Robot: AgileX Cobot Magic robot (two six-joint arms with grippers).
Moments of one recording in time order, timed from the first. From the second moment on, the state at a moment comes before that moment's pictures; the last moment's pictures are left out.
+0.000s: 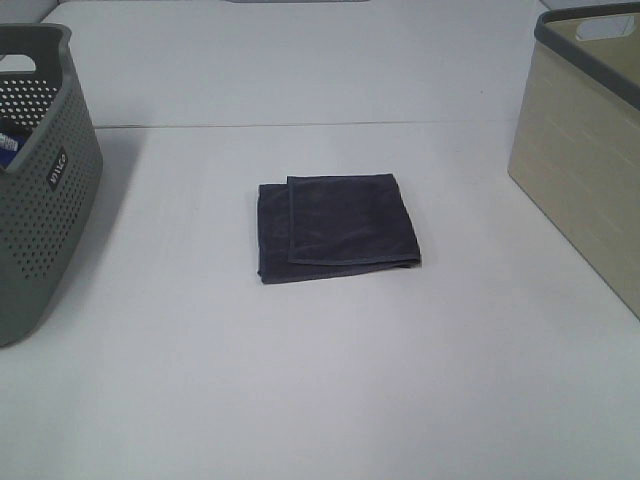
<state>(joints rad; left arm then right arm) 0.05 -0.01 -0.51 -0.08 1.05 0.01 -0.01 0.00 -0.46 0.08 1.11 -0.08</state>
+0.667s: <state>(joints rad) 0.05 -0.01 -0.51 -0.08 1.05 0.01 -0.01 0.00 -0.46 0.08 1.11 -0.08</state>
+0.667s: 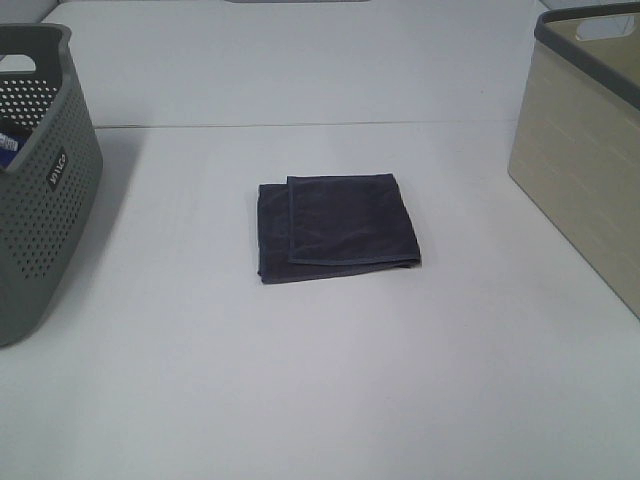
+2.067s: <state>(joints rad) 0.05 -0.01 -0.51 -0.08 1.05 0.01 -0.01 0.00 -0.46 0.09 1.11 -0.08</state>
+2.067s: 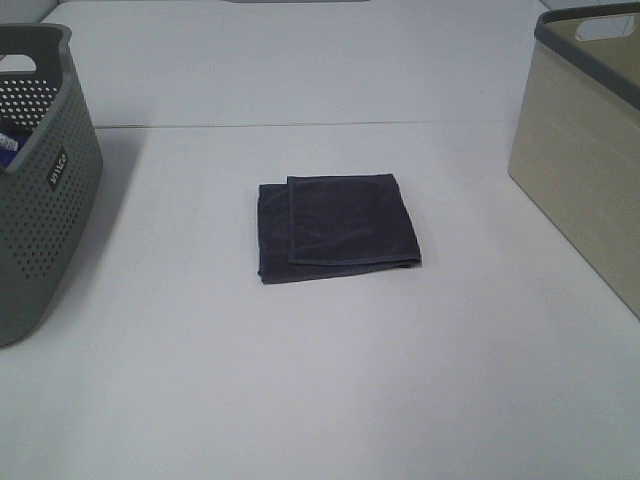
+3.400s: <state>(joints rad) 0.05 -0.01 -0.51 -0.08 1.05 0.01 -0.01 0.00 -0.46 0.09 1.11 -0.08</state>
